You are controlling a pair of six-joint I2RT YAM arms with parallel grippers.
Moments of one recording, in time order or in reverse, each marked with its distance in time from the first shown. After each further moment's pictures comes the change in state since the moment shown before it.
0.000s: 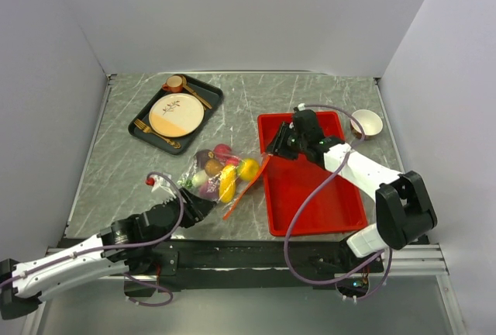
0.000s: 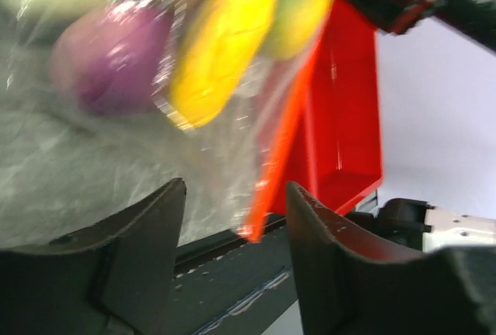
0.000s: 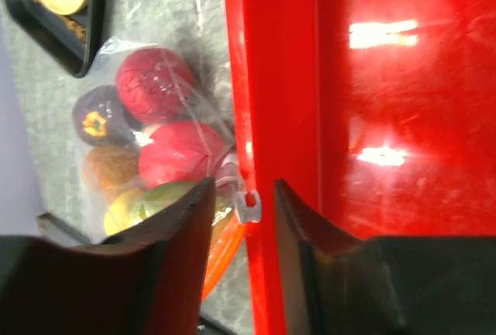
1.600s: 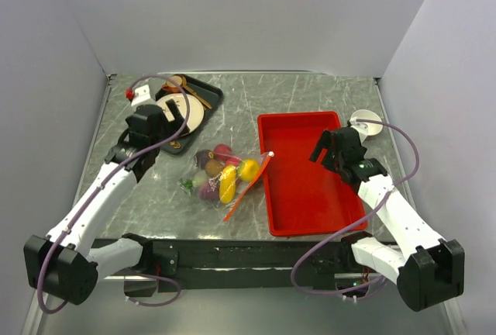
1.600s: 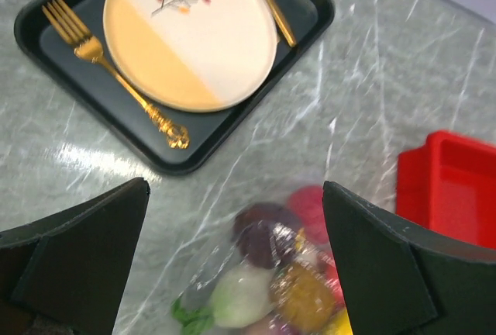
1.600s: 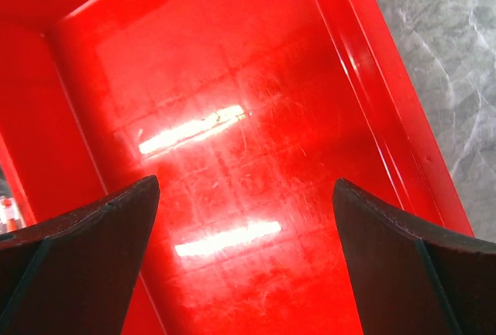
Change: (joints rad) left arm 0.812 0.800 0.726 0.018 0.132 0.718; right arm -0.194 -0.442 -0.182 -0.307 0.449 -0.151
